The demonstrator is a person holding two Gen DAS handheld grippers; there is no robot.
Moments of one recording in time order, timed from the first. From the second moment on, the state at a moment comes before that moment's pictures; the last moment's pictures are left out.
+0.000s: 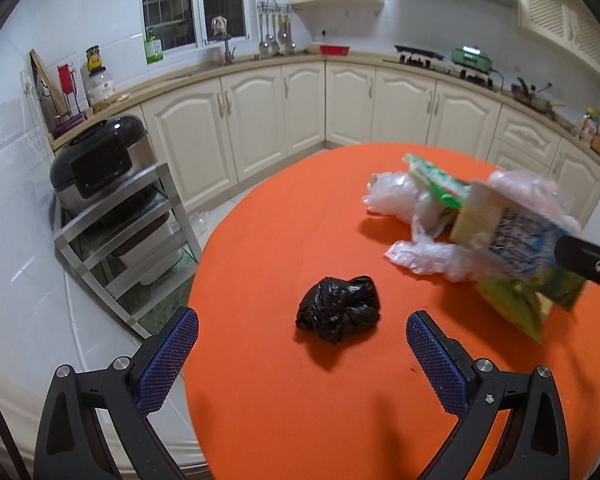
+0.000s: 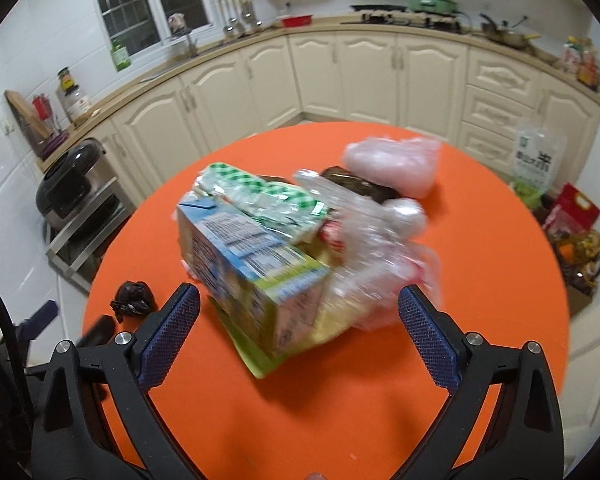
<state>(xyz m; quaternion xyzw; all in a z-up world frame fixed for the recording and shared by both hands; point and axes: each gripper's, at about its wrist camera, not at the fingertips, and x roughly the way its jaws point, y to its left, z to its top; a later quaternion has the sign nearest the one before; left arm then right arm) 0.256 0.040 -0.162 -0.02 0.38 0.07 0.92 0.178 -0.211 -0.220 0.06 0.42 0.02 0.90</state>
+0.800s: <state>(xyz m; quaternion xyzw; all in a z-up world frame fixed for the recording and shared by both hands) 0.289 0.074 -0.199 -0.06 0.42 -0.02 0.91 0.162 -0.215 -0.225 0.12 0.41 0.12 0.90</state>
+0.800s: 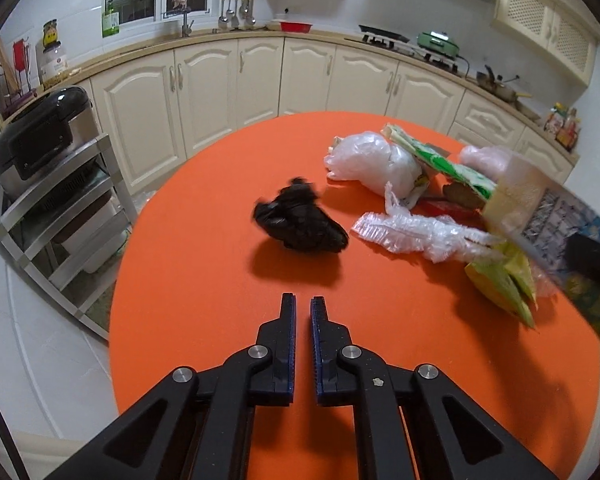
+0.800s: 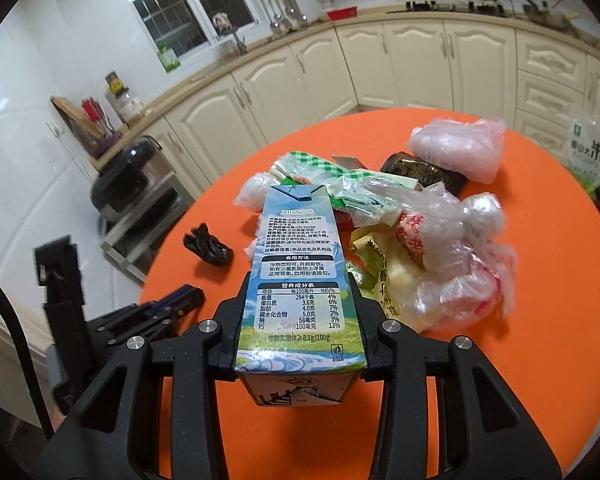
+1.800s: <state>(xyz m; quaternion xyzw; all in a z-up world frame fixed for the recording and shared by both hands) 0.267 0.071 -0.171 -0.04 0.39 -0.03 0.92 0.128 -0.232 -0.199 0.14 0.38 0.10 0.91</state>
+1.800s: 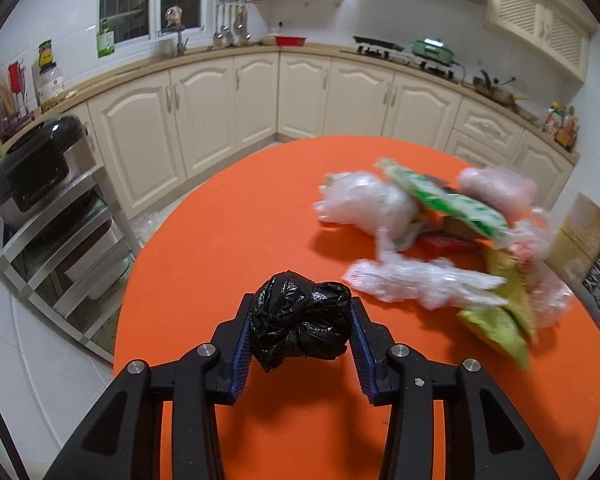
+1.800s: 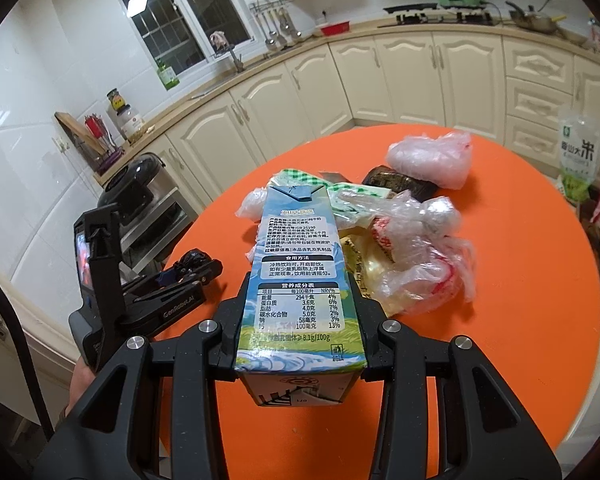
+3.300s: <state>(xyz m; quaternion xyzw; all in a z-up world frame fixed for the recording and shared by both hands) 0.213 -0.305 -0.224 0.14 0.45 -0.37 0.80 -0.051 -0.645 -0.296 0.35 0.35 -0.23 0.84</state>
